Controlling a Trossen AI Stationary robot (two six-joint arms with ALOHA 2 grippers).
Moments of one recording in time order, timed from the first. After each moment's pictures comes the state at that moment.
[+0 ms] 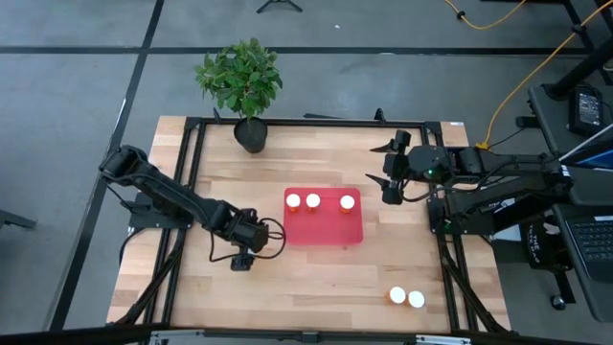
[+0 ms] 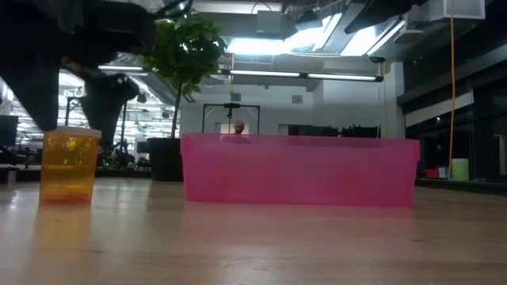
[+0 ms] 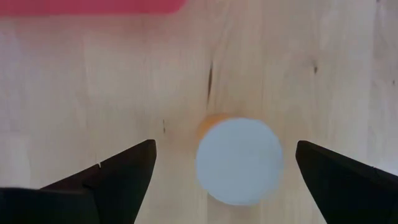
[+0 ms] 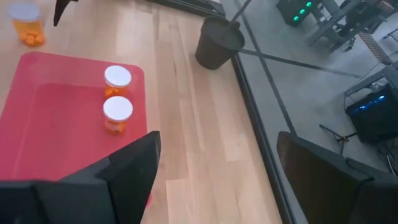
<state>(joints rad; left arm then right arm) -0.40 1.47 0.89 -0.66 -0.03 -0.43 0.04 0.98 1.04 -0.64 0.42 -0.21</state>
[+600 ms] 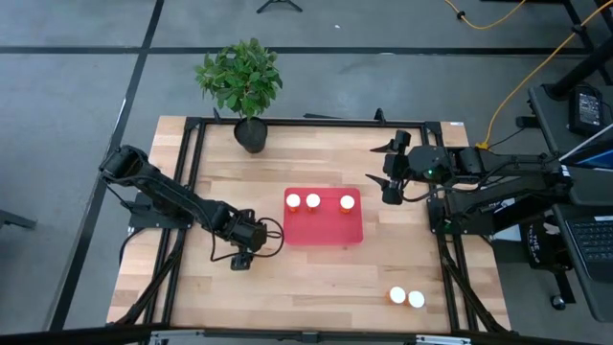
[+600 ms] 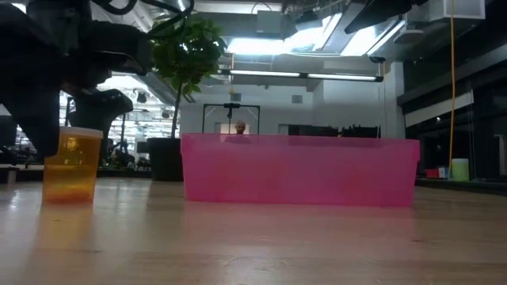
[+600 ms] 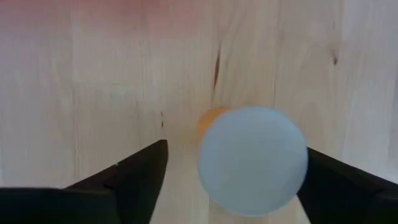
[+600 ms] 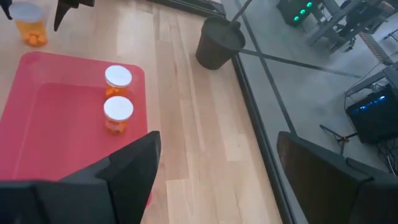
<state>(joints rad) -0.39 1.47 0.81 -0.57 -0.03 -0.45 0.04 0.98 1.04 -0.64 0.42 -0.22</state>
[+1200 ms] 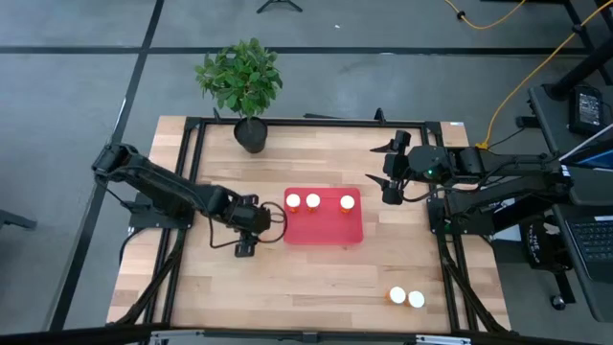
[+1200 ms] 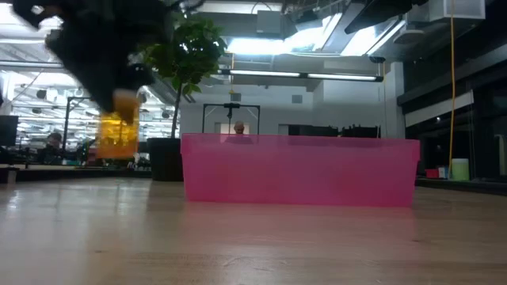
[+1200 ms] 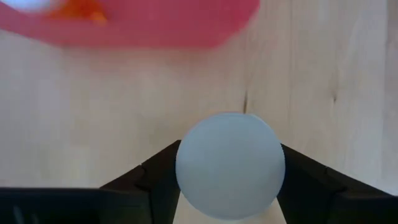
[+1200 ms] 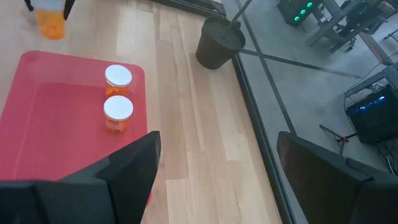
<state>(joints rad) -0.28 1.39 0.91 -0.69 -0.05 -0.33 0.04 0.98 1.04 -0.64 0.42 -0.22</state>
